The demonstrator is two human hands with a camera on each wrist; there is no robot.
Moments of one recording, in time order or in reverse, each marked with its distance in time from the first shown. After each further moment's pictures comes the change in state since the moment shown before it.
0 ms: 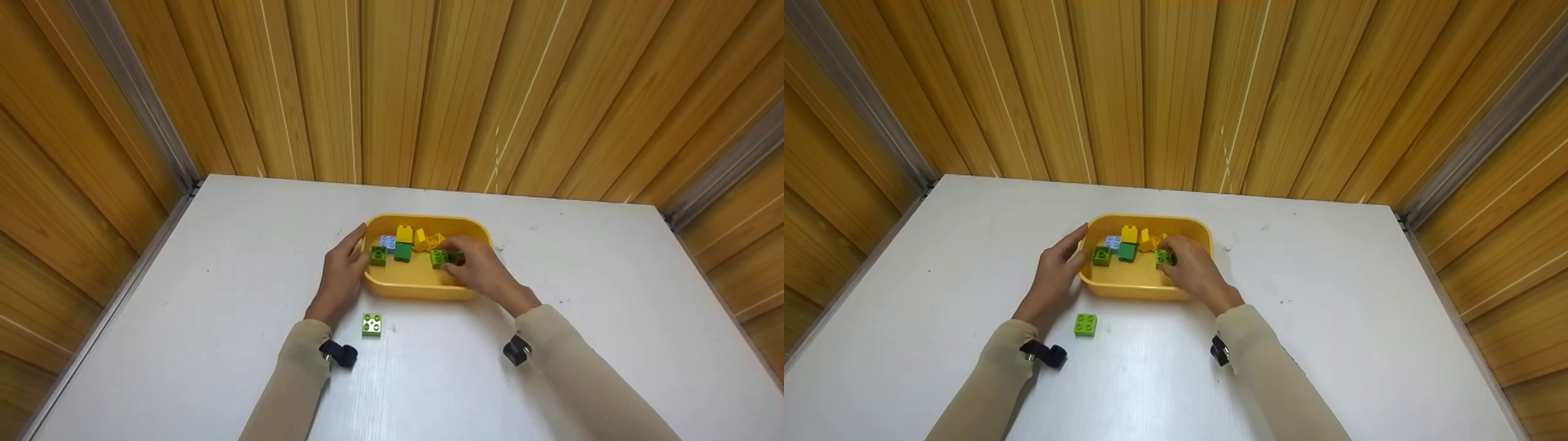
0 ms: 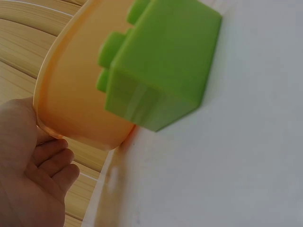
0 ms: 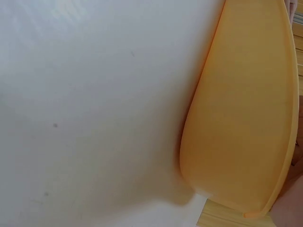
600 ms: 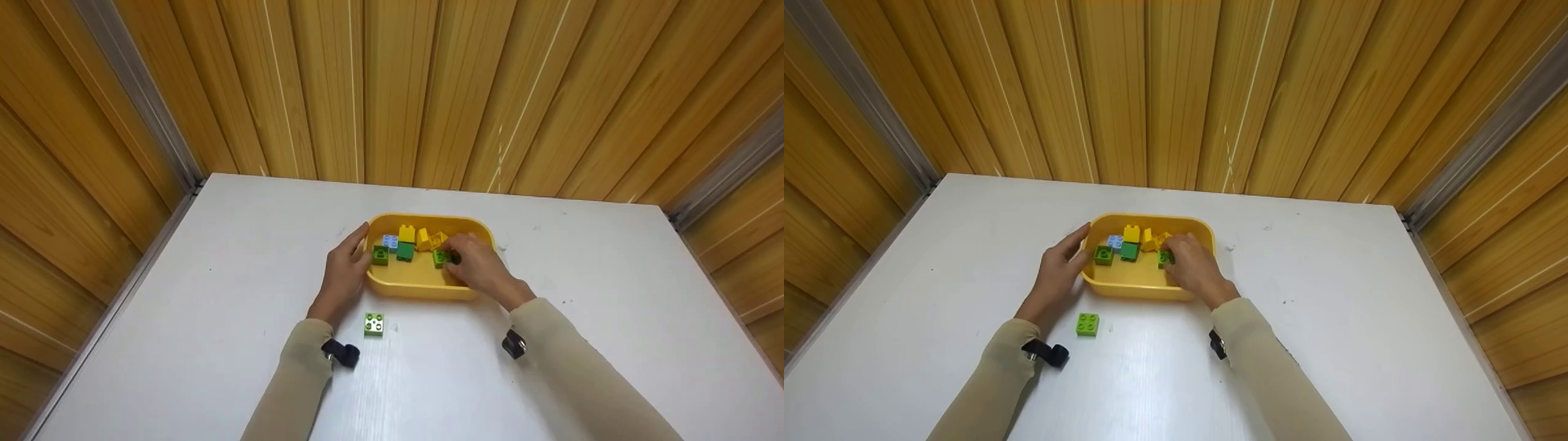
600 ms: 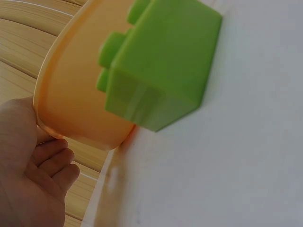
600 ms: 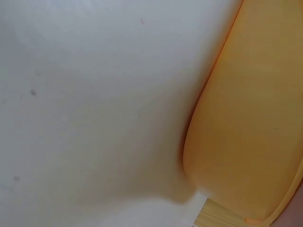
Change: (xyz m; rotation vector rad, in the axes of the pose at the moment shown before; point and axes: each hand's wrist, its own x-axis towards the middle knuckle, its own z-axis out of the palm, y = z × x) left_hand 0.002 -0.002 0.001 0.004 -0.004 0.034; right_hand 0.010 0.003 0.003 -0.182 -0.017 -0.020
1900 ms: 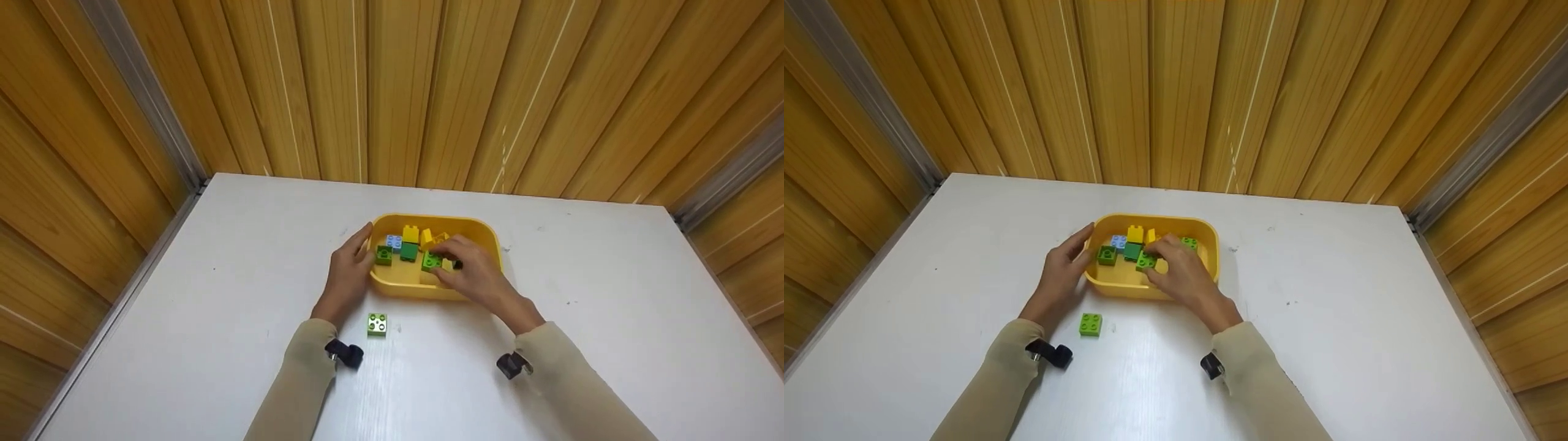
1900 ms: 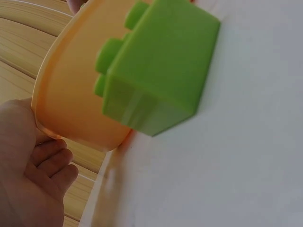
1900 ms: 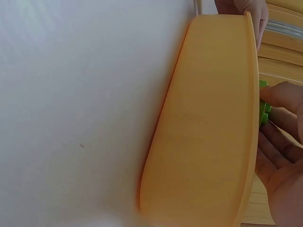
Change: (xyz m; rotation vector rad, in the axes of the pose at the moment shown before) left_hand -0.003 0.005 0.005 -0.018 0.008 -0.076; right_hand -0.024 -0.027 0.000 0.229 0.177 -0.245
